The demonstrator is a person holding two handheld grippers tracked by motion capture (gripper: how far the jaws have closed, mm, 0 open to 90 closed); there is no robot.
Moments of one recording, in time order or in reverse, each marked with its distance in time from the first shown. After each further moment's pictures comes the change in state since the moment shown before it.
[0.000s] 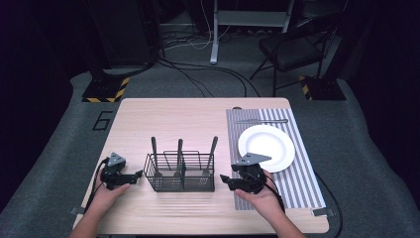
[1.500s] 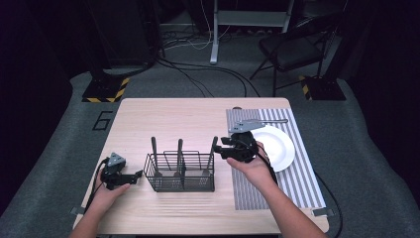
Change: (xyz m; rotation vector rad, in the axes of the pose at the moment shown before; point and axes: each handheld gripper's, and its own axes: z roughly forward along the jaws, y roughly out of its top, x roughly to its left) left arm 0.000 0.000 0.000 0.001 0.001 0.001; right arm -0.016 0.082 0.011 -0.078 0.032 -0.008
